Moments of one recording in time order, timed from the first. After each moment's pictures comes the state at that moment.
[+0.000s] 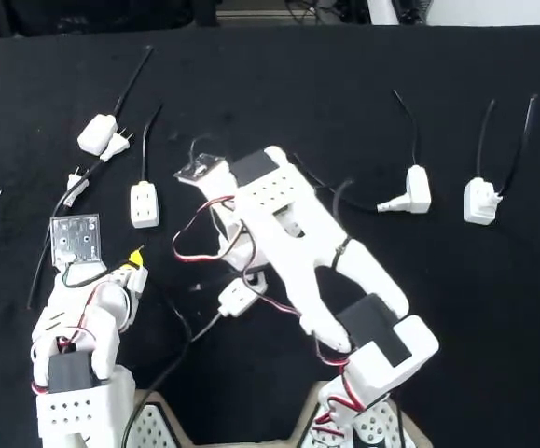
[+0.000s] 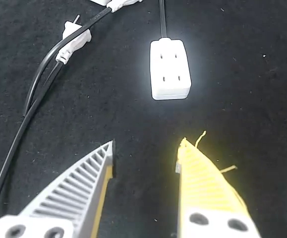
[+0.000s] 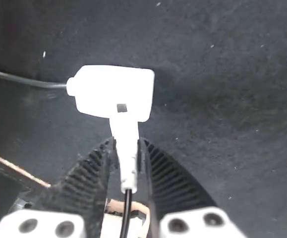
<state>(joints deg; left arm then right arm) -12.8 -103.9 92.3 56.2 -5.1 -31.3 8.4 8.0 92.2 13.7</state>
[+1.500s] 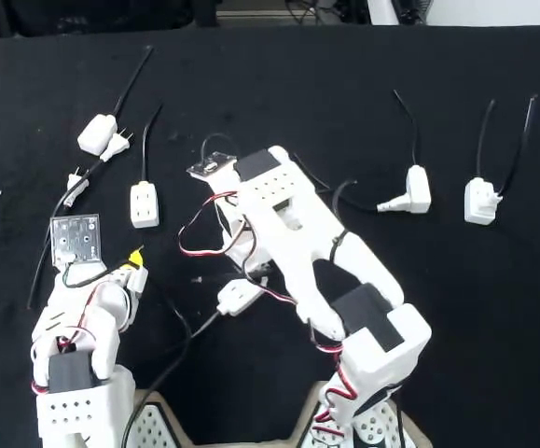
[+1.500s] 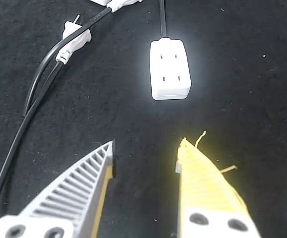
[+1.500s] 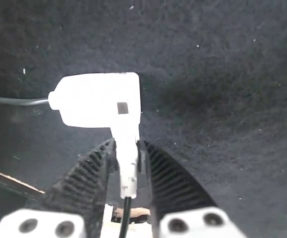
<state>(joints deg) -12.8 -103.9 92.3 56.2 -5.1 -29.8 12.6 8.2 89.9 9.5</state>
